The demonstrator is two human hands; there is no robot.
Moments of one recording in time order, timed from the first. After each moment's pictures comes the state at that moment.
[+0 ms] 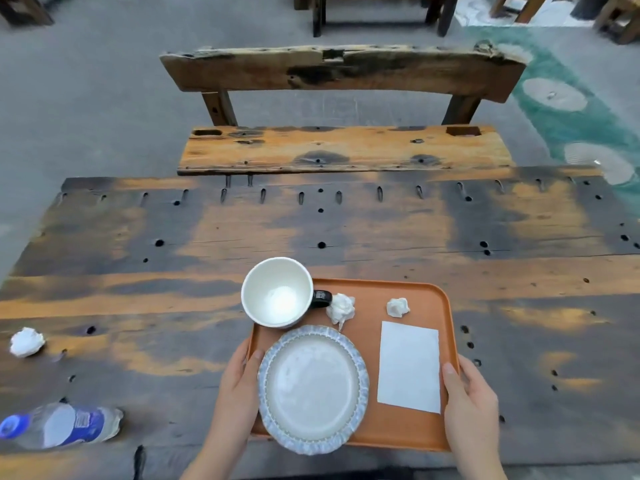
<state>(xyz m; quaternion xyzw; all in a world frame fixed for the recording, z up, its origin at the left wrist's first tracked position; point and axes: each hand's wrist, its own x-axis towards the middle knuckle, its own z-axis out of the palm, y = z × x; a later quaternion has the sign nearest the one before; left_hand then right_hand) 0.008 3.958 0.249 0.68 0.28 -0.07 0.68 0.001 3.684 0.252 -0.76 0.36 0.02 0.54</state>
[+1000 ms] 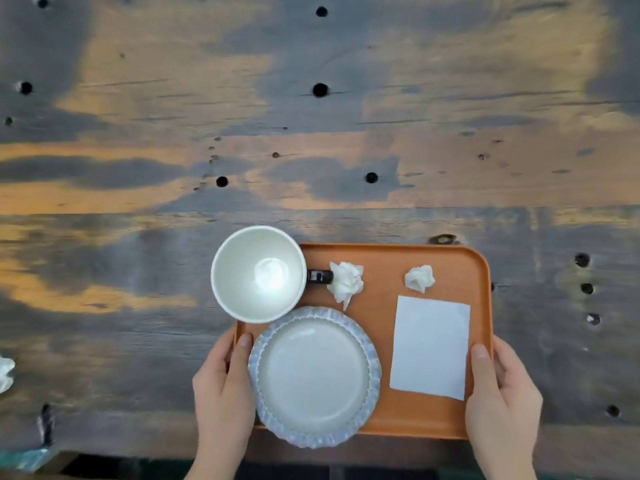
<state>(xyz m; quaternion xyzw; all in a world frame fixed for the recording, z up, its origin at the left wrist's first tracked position) 0.004 3.918 0.030 0.74 0.45 -0.04 0.50 0.019 3.652 0.022 -0.80 0.39 0.07 0.45</state>
